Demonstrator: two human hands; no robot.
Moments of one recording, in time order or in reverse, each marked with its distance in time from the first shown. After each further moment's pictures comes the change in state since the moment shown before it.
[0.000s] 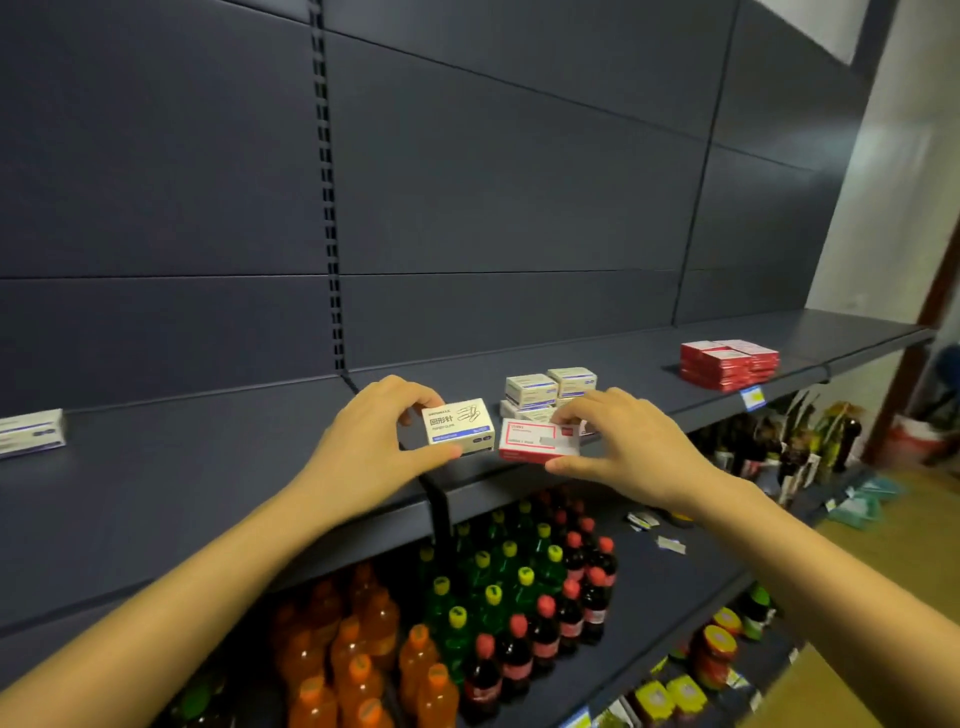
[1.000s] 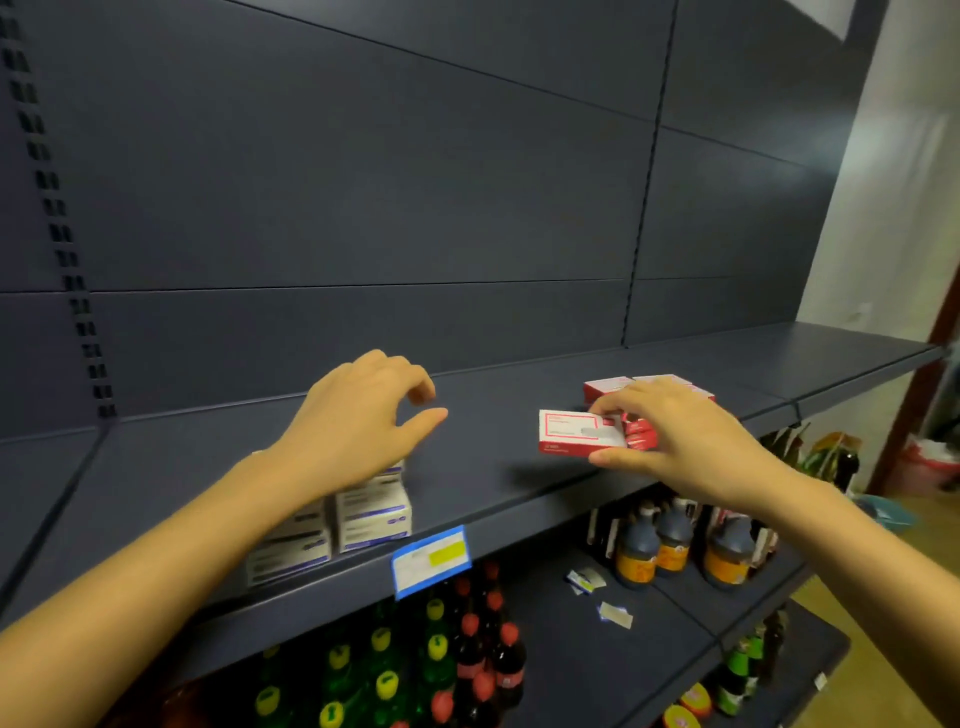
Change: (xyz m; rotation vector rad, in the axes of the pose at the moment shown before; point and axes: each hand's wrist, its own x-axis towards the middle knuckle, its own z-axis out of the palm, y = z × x) left_hand 0.201 0.086 0.181 0.415 0.014 0.139; right_hand 0.037 0.301 -0.015 0.000 0.033 -0.009
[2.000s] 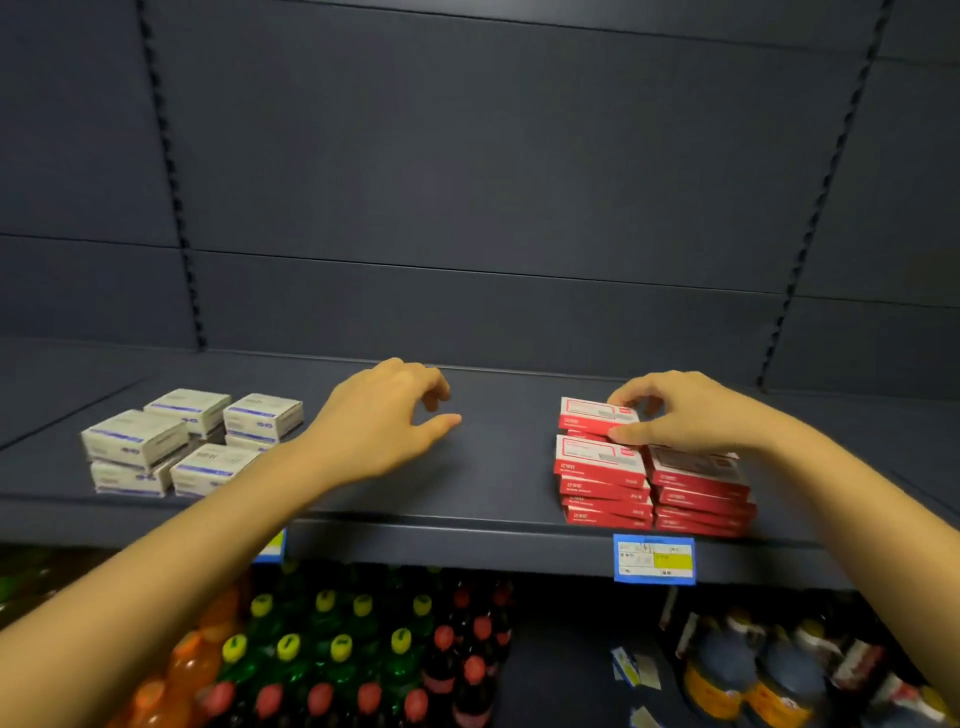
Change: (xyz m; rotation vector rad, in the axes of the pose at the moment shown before) left_hand 0.079 0.101 0.094 0.245 -0.020 -0.421; right_hand 0.140 0.182 0.044 0.325 -0.474 -0.225
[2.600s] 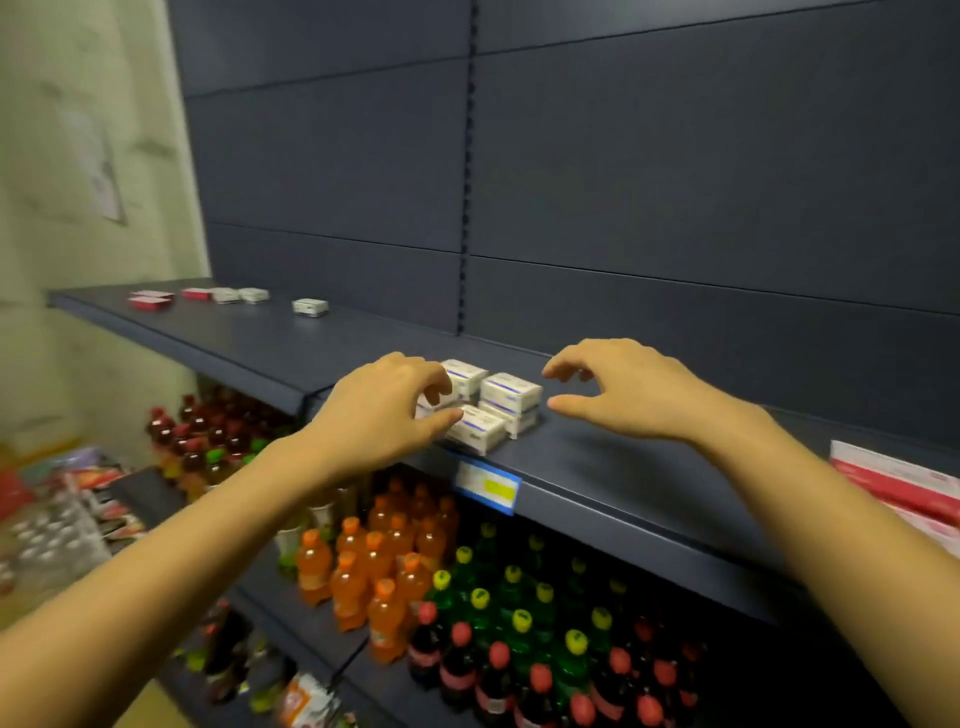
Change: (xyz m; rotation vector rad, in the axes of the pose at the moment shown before) left_hand -0.129 -0.056 -0.099 0.310 0.019 -0.437; right_hand 0.034 -0.203 0.049 -0.088 0.089 -0.706
